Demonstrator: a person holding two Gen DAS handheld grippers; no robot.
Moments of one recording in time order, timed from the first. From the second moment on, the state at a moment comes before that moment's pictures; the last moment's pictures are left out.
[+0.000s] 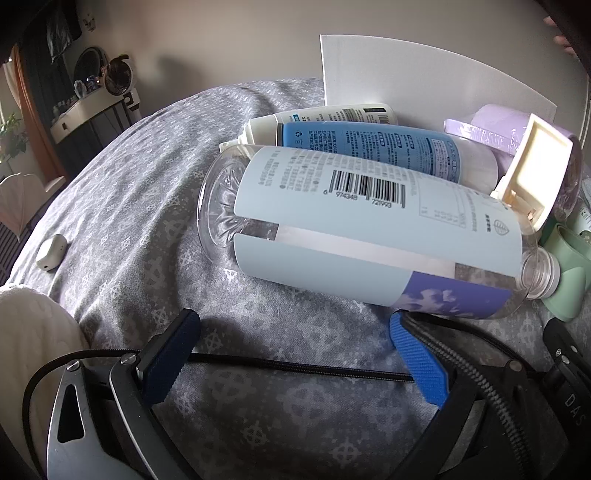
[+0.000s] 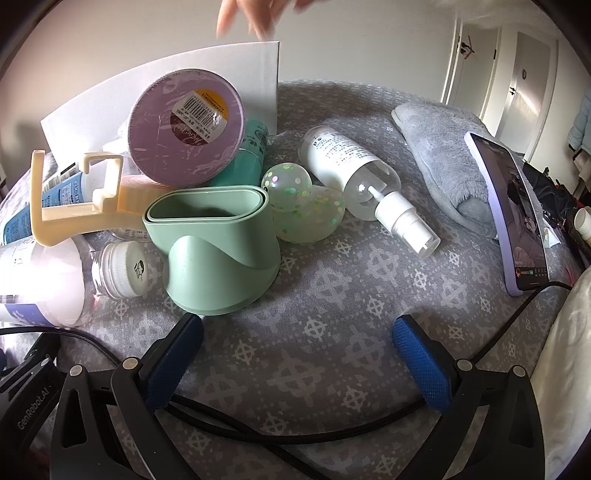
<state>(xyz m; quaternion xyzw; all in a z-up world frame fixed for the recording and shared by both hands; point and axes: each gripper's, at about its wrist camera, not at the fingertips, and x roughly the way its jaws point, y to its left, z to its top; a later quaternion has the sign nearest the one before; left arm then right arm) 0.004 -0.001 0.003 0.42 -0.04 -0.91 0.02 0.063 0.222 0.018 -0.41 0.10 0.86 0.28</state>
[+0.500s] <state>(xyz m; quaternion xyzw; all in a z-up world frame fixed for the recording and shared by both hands) 0.007 -0.001 0.006 0.42 -0.04 -0.91 0.02 0.062 0.223 0.016 -0.41 0.10 0.86 0.28</state>
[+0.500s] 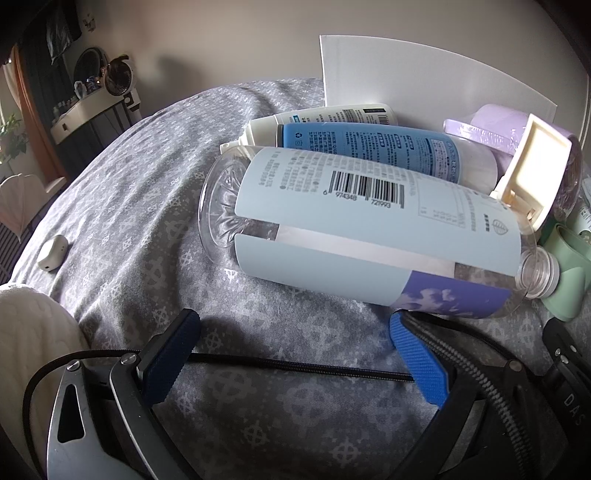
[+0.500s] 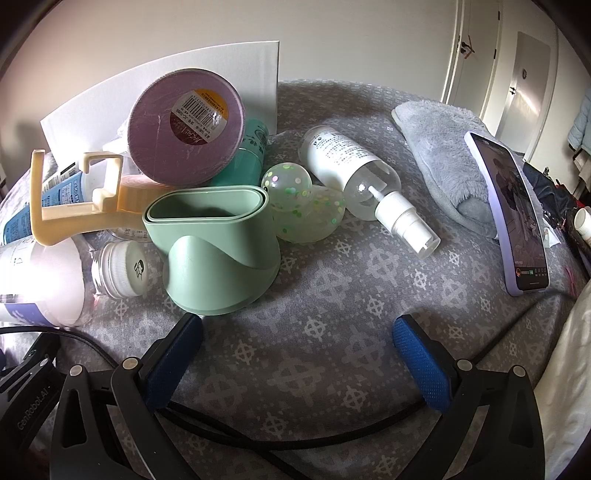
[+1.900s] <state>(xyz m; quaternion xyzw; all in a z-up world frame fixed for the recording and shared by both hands) 0.009 -0.037 0.103 0.54 0.15 -0.82 -0.12 0.085 0.205 0.019 -0.43 0.08 0.86 0.26</state>
